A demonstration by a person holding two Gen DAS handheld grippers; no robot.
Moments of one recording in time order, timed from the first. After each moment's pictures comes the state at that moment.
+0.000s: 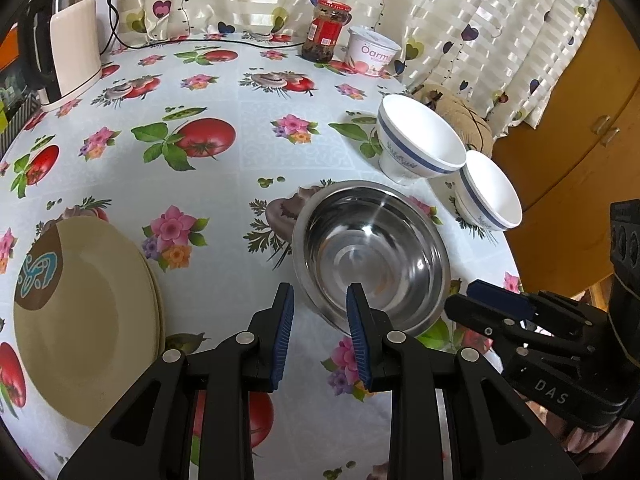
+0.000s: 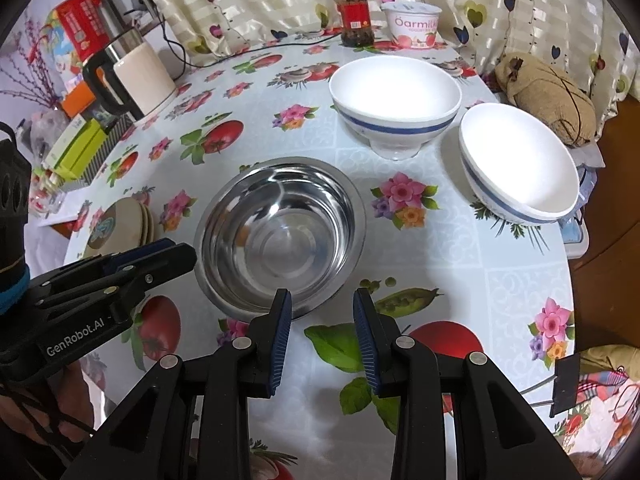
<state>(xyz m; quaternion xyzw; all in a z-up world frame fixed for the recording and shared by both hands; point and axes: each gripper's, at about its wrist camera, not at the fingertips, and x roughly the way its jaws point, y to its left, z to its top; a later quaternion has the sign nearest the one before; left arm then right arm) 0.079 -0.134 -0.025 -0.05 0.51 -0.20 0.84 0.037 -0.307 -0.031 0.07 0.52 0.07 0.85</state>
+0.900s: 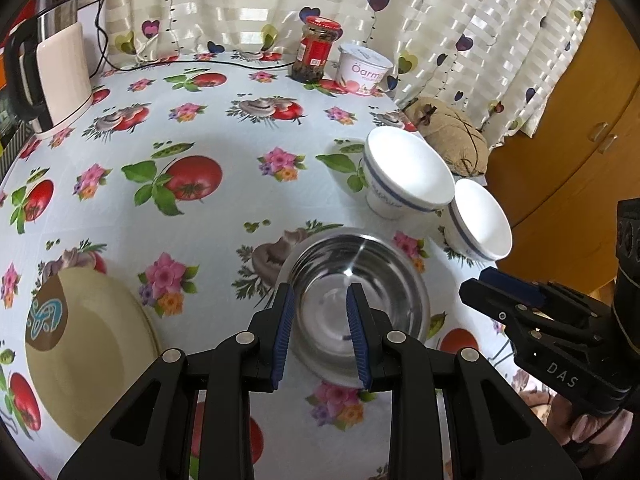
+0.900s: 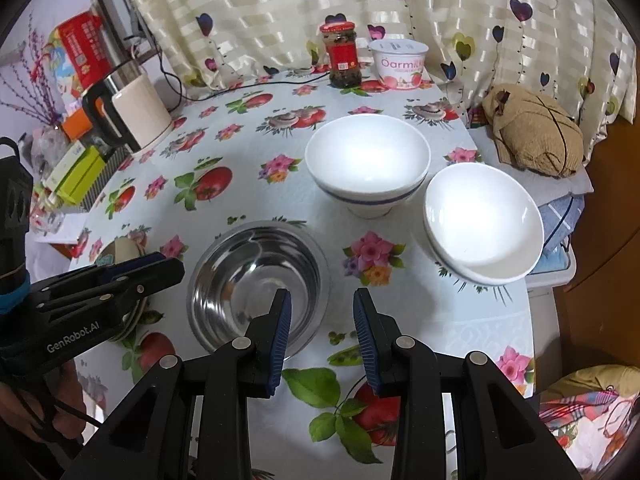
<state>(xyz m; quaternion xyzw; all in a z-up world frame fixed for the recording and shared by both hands) 0.104 -0.150 0.001 -0.05 0.50 -0.21 0.84 0.053 -0.330 0.002 0.07 0.48 0.06 0.87</state>
